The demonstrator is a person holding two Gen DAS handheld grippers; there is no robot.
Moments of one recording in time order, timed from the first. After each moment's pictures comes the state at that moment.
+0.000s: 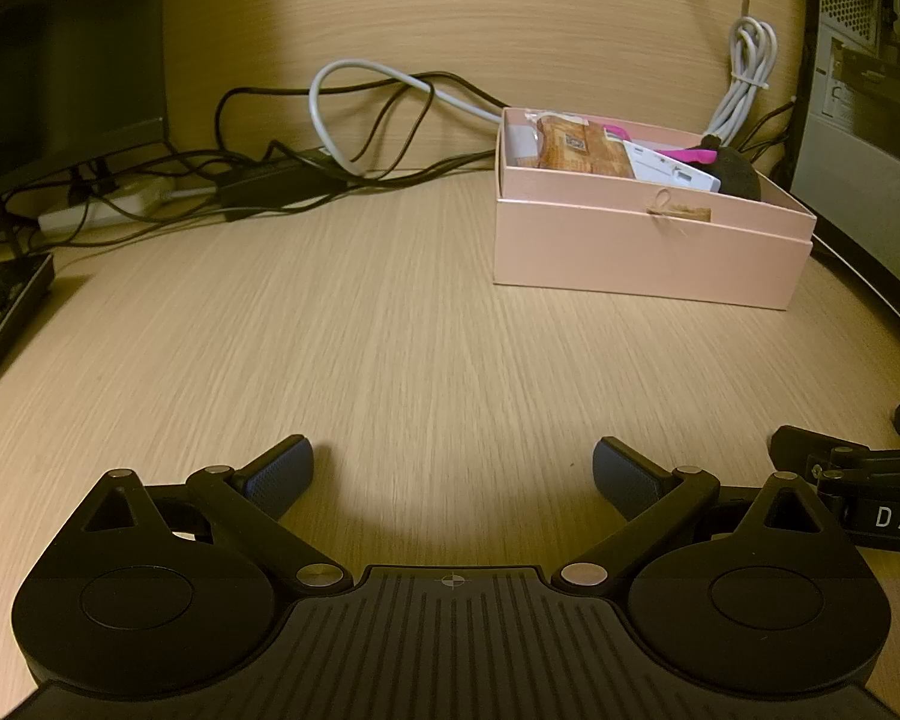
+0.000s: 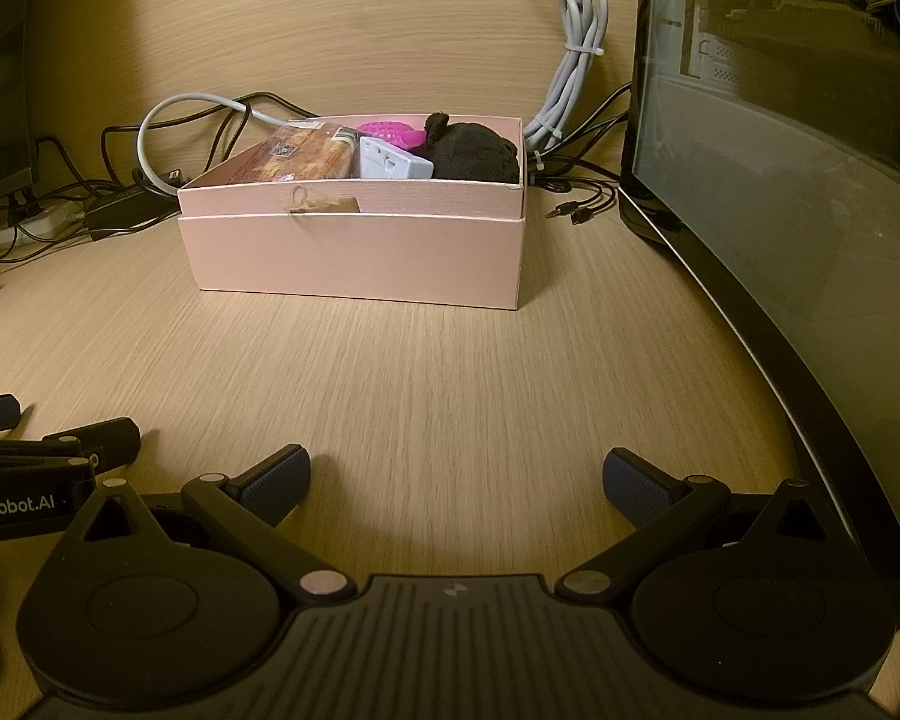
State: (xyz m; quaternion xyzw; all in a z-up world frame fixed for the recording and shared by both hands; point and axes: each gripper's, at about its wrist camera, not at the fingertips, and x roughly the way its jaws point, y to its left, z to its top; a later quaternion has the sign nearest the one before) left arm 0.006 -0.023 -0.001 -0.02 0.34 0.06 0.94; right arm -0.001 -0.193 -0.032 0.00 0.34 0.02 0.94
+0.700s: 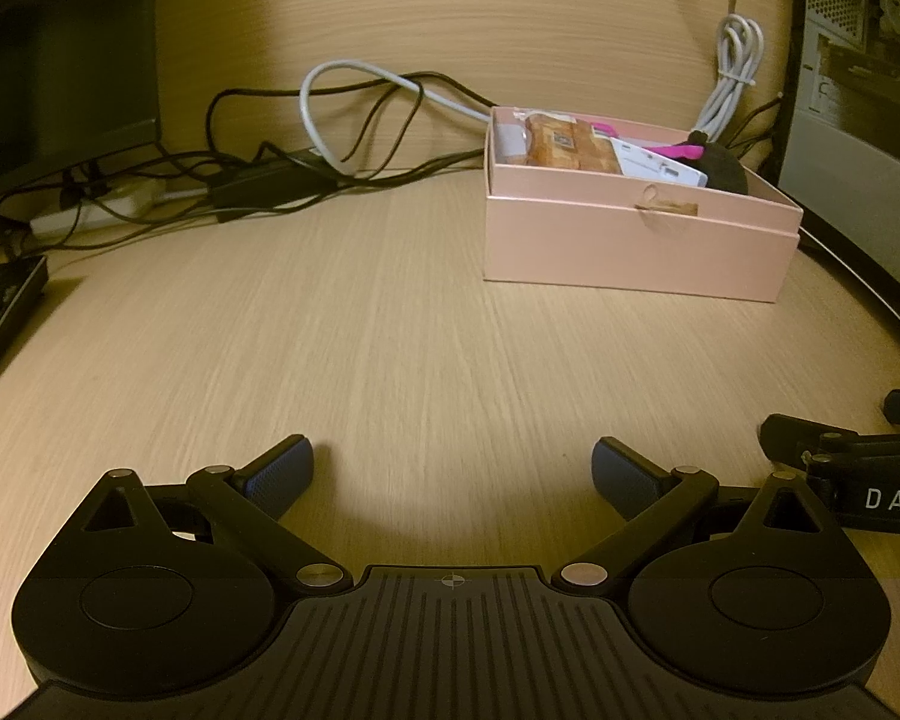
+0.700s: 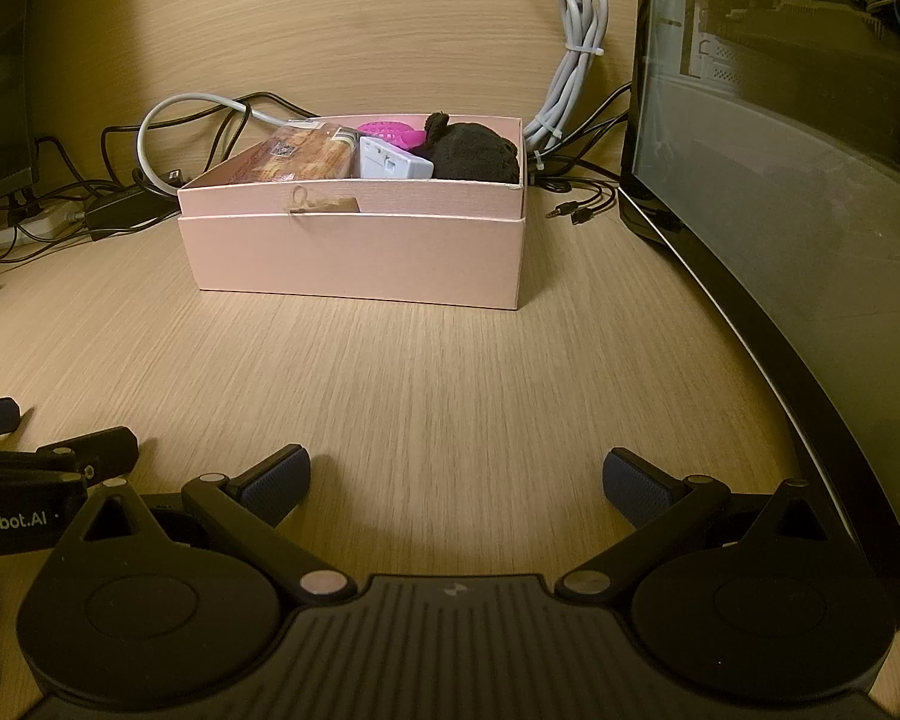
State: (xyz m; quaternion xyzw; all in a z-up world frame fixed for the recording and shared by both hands) left arm 0.002 -0.023 -0.001 -0.01 0.34 0.05 0.94; right arm -0.001 -0.192 -0.032 0.00 0.34 0.02 0.94
